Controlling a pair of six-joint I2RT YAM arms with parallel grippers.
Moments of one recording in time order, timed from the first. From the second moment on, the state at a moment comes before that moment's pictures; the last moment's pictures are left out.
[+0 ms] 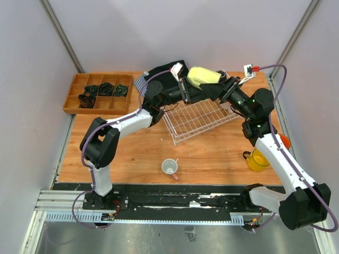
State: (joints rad) left arm -0.64 1.87 1.33 0.93 0.69 -1.32; right arm 0.28 1.13 0.96 0.40 -0.48 0.79
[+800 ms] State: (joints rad) left arm -0.62 2.05 1.90 -0.06 0.29 -0.77; right arm 0.05 0.91 1.06 -0.14 -0.32 0.48
